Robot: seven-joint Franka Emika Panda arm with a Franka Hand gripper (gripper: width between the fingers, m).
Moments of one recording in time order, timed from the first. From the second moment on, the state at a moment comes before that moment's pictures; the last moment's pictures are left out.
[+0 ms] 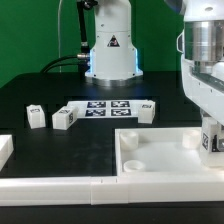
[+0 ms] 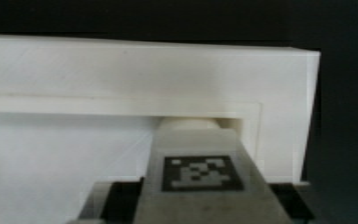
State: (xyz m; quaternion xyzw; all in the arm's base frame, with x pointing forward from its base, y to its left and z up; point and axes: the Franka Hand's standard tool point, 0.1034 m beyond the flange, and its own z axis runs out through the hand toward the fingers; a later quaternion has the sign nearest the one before) arm 0.625 0.126 0.062 -0.71 0.70 -0.01 0.05
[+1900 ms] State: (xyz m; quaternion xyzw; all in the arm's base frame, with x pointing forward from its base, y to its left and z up) arm 0.628 0.119 0.064 -0.99 0.15 -0.04 0.03
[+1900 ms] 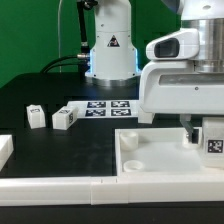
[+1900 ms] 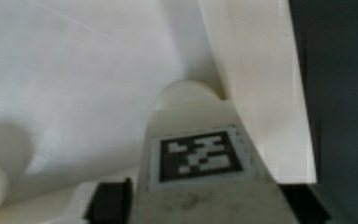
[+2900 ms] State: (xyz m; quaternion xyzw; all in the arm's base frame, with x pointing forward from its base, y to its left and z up) arm 0.626 0.117 0.062 -0.84 0.54 -0.03 0.04
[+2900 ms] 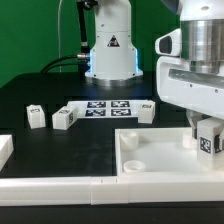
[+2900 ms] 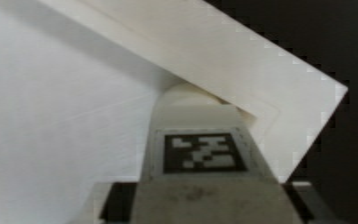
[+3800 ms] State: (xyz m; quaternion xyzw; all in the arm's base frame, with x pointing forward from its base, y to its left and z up) arm 0.624 0.123 0.061 -0.72 0.69 -0.02 0.05
